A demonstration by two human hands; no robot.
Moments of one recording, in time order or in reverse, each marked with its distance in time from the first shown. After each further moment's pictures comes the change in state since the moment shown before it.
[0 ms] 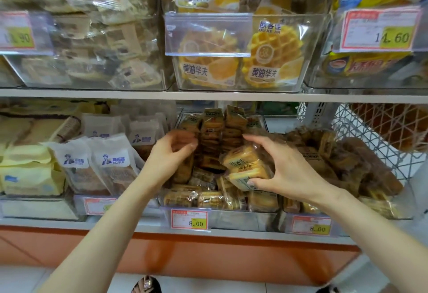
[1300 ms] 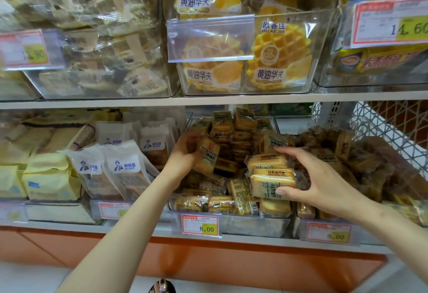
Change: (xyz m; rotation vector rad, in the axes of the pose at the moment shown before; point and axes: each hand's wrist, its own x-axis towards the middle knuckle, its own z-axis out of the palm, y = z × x) left_hand 0.030 -0.028 0.016 -0.181 -0.017 -0.100; right_hand -0.027 0.035 -0.003 0.163 -0.017 0.087
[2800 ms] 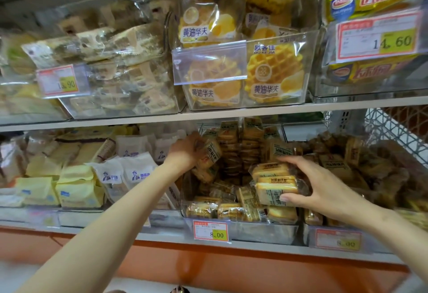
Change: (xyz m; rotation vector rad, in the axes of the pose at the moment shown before) left_hand 0.020 0.035 -0.018 1.011 0.012 0.044; right_hand 0.003 0.000 0.000 -0.009 -0.029 -0.019
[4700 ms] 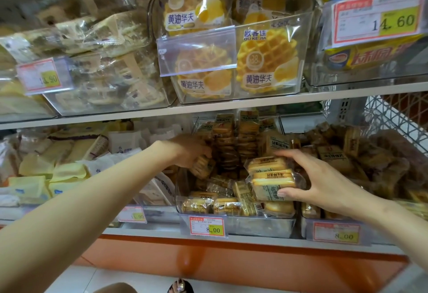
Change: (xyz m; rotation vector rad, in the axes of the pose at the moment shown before) left_hand 0.041 -0.022 0.012 1.010 -0.397 0.819; right_hand 0.000 0.005 -0.002 0.009 -0.033 -0.023
